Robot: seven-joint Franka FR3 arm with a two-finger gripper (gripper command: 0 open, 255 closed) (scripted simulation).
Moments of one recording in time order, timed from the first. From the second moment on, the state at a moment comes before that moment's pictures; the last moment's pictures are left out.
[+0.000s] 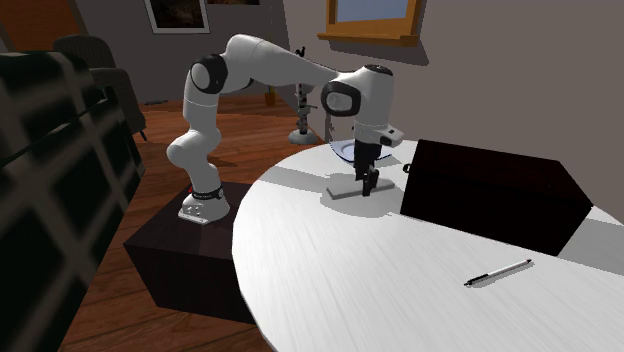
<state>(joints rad) -0.04 0.36 -0.23 -1.51 0.10 1.85 -0.60</state>
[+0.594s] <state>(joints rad) -0.04 0.36 -0.23 -1.40 0.10 1.74 -0.60</state>
